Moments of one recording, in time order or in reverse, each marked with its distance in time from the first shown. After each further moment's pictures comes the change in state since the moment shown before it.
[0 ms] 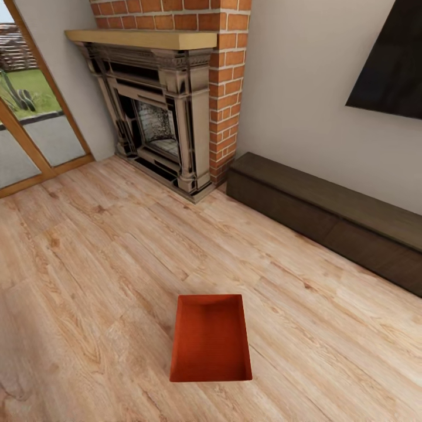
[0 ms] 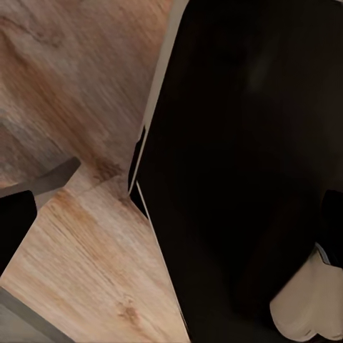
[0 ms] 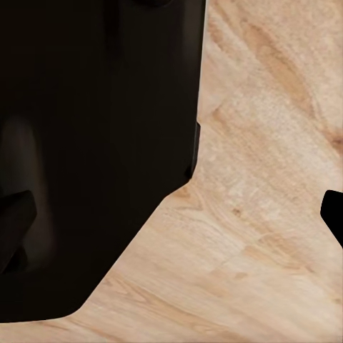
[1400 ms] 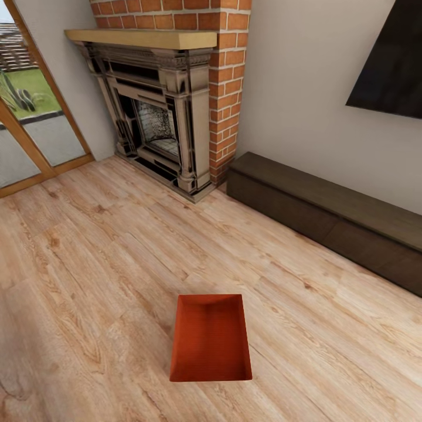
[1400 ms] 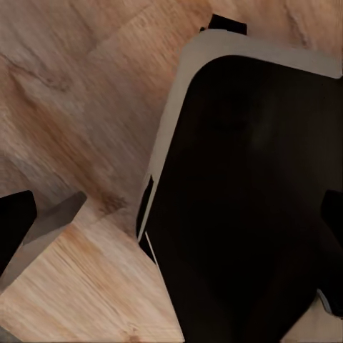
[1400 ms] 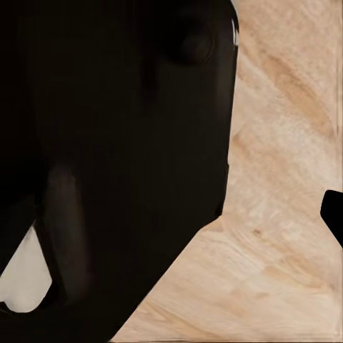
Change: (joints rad) left arm -0.001 0.053 -0.001 -0.161 -0.011 0.112 0.011; right arm -0.001 0.000 -0.012 -0.175 -0.005 0.115 -0.062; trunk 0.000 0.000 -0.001
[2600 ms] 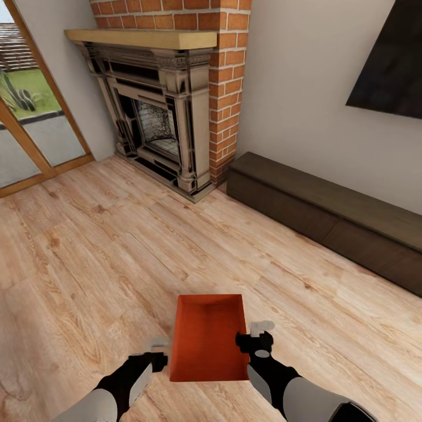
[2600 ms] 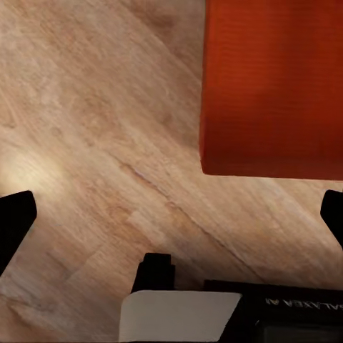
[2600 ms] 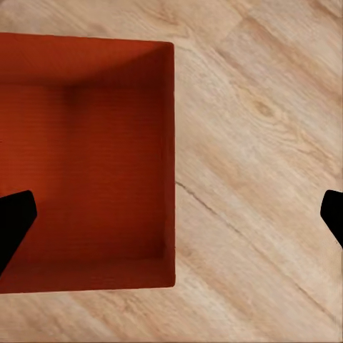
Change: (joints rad) left arm -0.430 -0.141 0.000 -0.145 -0.269 0.263 0.171; right arm -0.563 0.155 0.027 -0.037 0.083 -0.039 -0.242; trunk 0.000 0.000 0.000
